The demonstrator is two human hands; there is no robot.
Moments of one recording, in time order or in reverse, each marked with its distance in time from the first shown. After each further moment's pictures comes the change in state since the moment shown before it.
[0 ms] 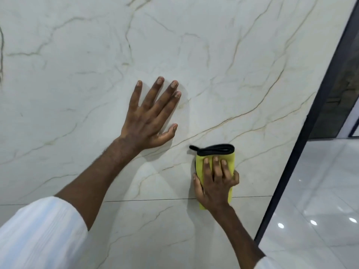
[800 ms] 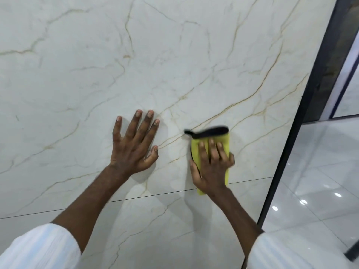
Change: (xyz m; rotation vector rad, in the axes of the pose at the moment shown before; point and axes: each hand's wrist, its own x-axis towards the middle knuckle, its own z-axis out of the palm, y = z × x) left_hand -0.111 0.001 0.013 -0.010 0.031 -0.021; right_hand 0.022 -0.033 -0.002 0.050 0.032 0.072
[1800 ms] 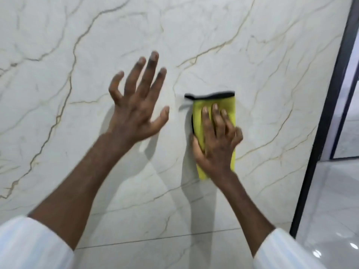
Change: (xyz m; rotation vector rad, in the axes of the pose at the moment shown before) left_hand 0.152 -0.130 -0.070 0.041 0.193 -0.164; right_hand 0.196 -0.078 -0.023 -0.009 0.194 -0.028
